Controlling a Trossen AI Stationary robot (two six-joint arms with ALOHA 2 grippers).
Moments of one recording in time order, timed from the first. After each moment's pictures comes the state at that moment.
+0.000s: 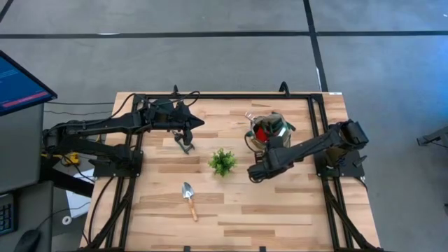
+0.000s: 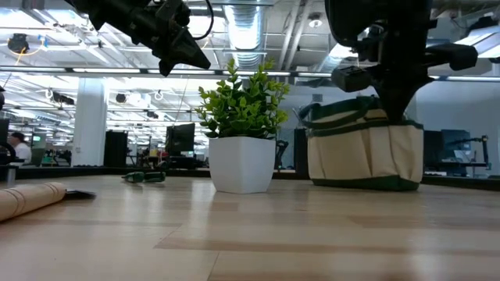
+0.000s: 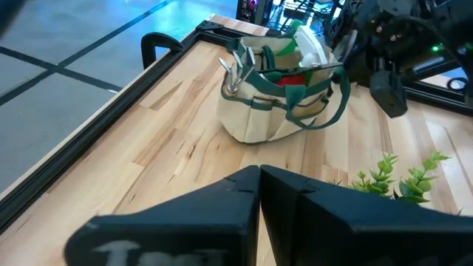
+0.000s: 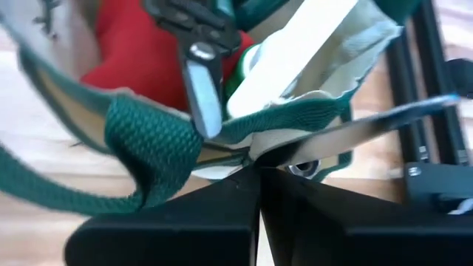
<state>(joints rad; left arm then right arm) 0.32 1.09 0.76 -0.09 0.05 -0.11 0.27 1.76 1.27 -1.45 0.54 1.83</state>
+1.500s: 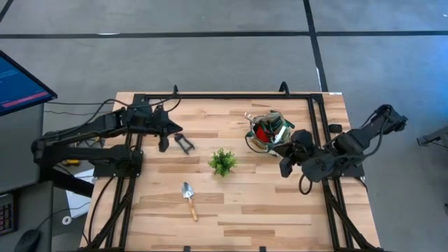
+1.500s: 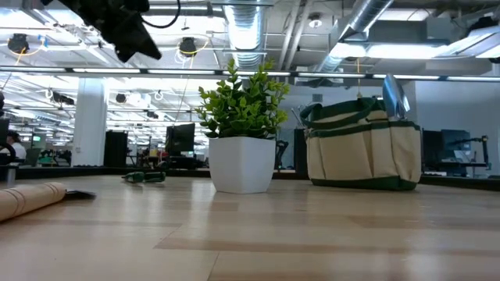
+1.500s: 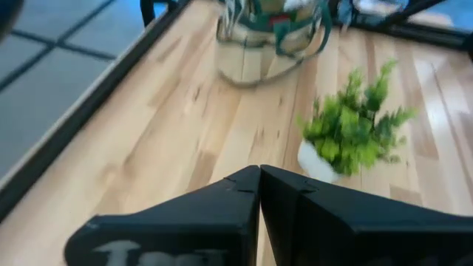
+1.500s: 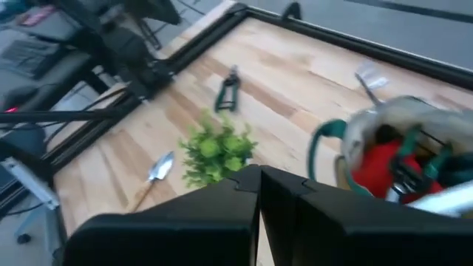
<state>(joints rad) 0.31 0.77 0.76 -0.54 0.05 -0.03 0.58 1.17 1.27 -0.99 0.83 1.14</state>
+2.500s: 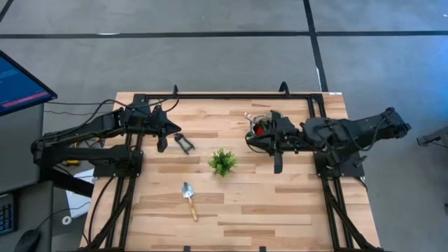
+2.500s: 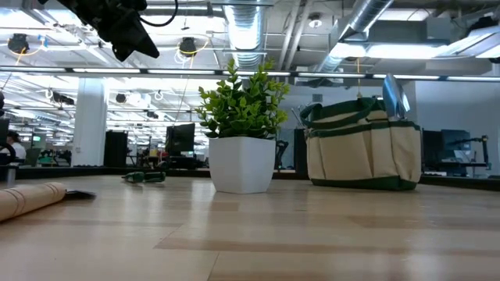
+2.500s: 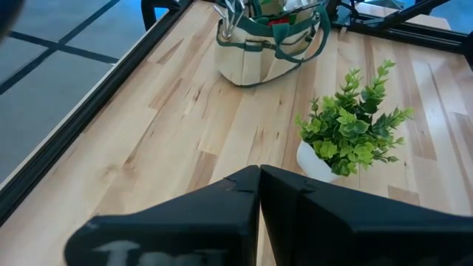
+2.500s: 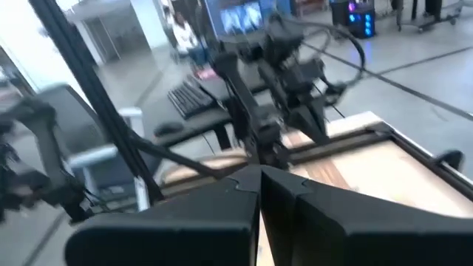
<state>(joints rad) 0.31 0.75 0.76 -0.56 0.05 -0.03 0.30 1.19 1.27 -0.22 0.34 0.31</state>
